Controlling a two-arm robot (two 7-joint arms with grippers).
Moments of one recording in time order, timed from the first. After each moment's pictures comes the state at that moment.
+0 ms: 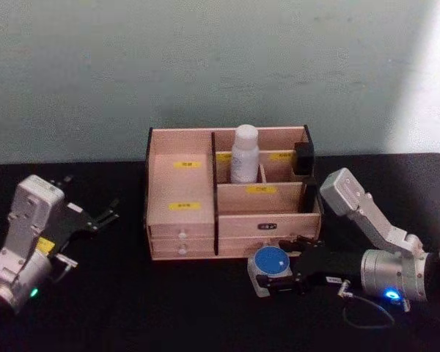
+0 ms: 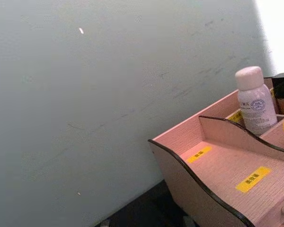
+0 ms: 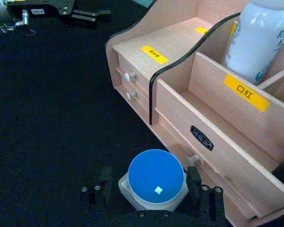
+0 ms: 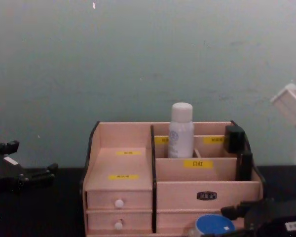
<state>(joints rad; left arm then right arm) -0.20 0.60 0.45 -1.41 -0.25 -0.12 0.03 0.42 0.58 -0.63 -1.40 0.43 0.31 0.63</state>
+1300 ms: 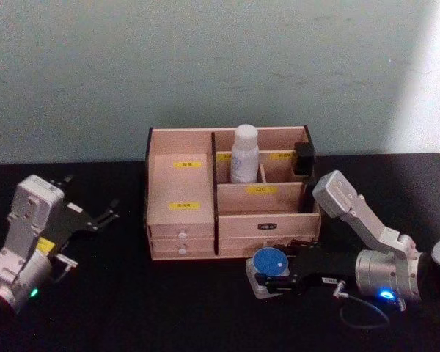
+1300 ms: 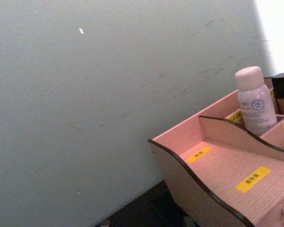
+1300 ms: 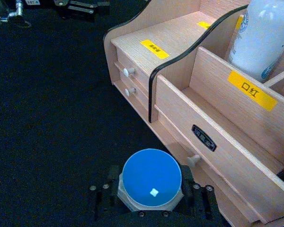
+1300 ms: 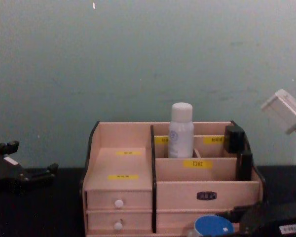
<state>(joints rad) -0.20 0.60 0.45 -1.41 -0.25 -0.12 0.03 0.44 0.56 -0.65 -1.37 0.40 0.31 0.63</state>
